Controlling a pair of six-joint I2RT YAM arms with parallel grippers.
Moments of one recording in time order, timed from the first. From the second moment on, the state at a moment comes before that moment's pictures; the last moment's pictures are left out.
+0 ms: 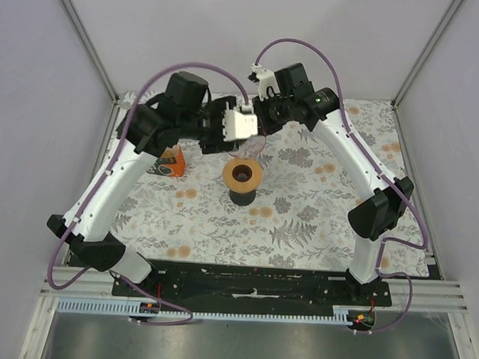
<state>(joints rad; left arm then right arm) -0.67 1.51 1.93 -1.09 0.18 1.03 0.55 1.90 2.10 -0.95 -0.37 0.05</state>
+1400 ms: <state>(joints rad) -0.45 1.66 1.74 -1.06 0.35 0.07 0.60 1.80 1.68 -0.68 -0.33 0.09</state>
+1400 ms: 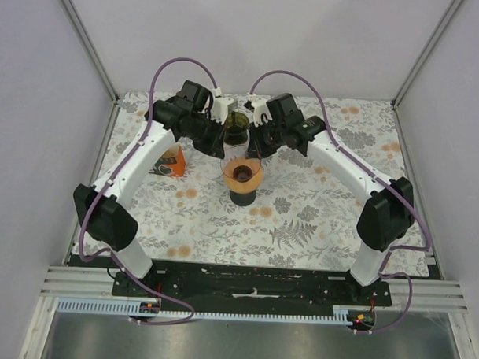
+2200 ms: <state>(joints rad) -0.41 1.59 1.50 -0.78 0.46 0.12 0.58 1.73 1.48 -0.44 -0.32 0.19</state>
